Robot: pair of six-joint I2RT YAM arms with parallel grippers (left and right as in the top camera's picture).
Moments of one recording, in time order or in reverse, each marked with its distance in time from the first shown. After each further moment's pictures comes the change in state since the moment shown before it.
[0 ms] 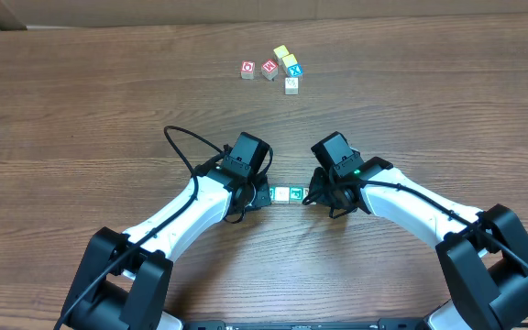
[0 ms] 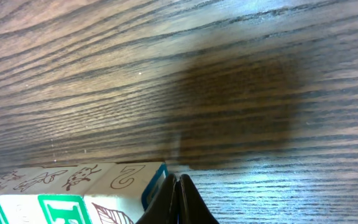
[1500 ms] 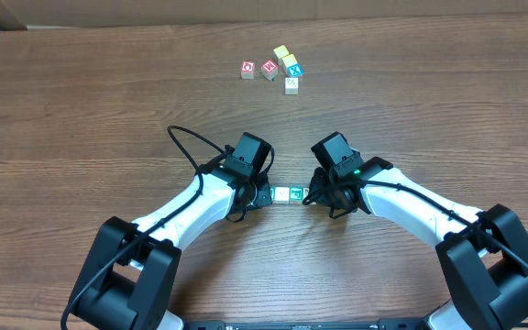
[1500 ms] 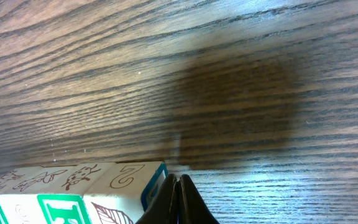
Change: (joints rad) left arm 0.000 0.049 -0.002 0.042 -0.007 -0.002; right arm 0.000 0.000 0.000 -0.001 -0.002 0.000
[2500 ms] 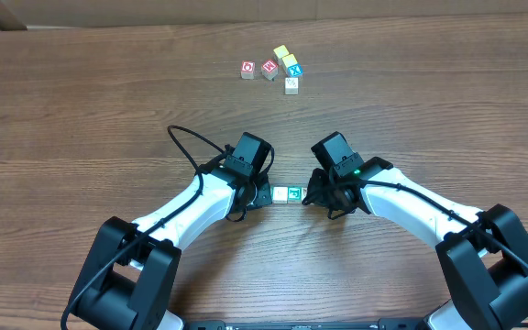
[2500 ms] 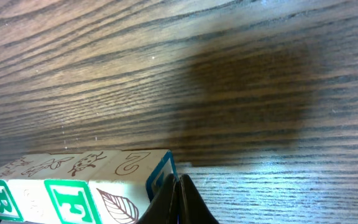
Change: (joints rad) left arm 0.000 0.000 0.000 0.005 0.000 0.000; right arm 0.000 0.000 0.000 0.006 -0.053 0.001
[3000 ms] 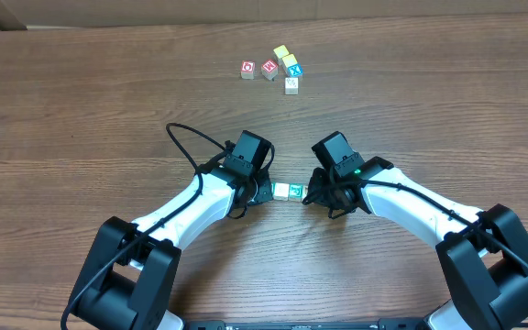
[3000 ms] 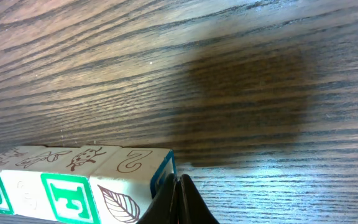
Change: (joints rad) left arm 0.001 0.000 0.000 0.051 -0.012 0.004; right arm -0.001 0.000 0.000 0.001 0.006 0.000
